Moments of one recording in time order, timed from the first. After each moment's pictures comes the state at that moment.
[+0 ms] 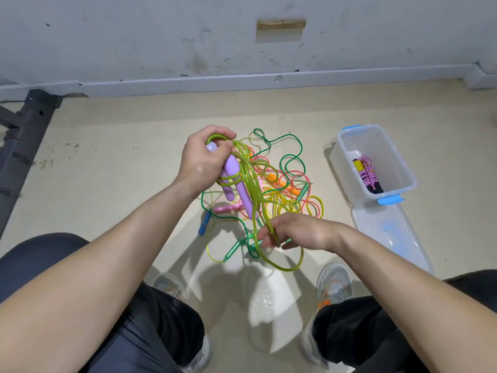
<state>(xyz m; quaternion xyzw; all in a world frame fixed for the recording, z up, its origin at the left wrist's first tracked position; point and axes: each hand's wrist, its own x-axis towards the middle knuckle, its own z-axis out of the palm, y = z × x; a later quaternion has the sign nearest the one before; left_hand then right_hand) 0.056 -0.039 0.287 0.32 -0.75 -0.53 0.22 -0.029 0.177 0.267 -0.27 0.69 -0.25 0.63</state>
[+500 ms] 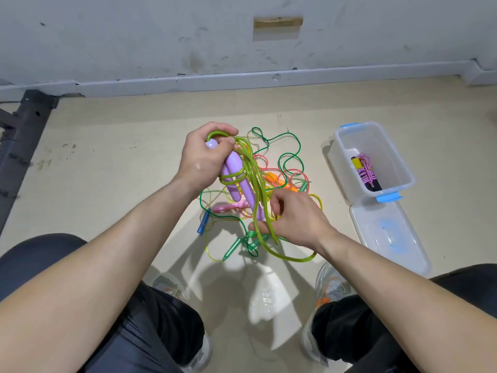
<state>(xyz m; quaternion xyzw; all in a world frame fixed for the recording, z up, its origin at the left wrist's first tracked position) 0.053 -0.029 0.301 0.31 -0.73 -0.57 0.22 -0.021 0.172 0.274 -0.39 0.86 -0.22 0.24</state>
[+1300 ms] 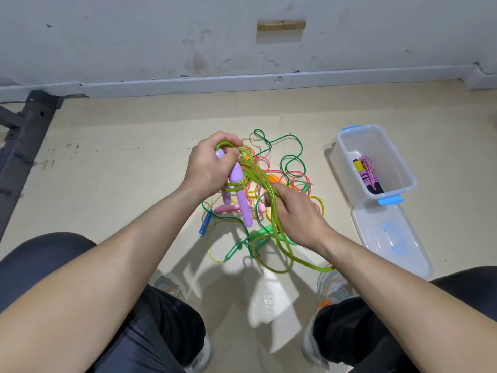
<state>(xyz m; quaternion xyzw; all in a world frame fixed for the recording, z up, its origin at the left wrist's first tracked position) 0.055 -0.032 0.280 0.32 -0.79 -0.49 0.19 -0.023 0.167 0.256 -0.43 0.82 -0.32 0.21</state>
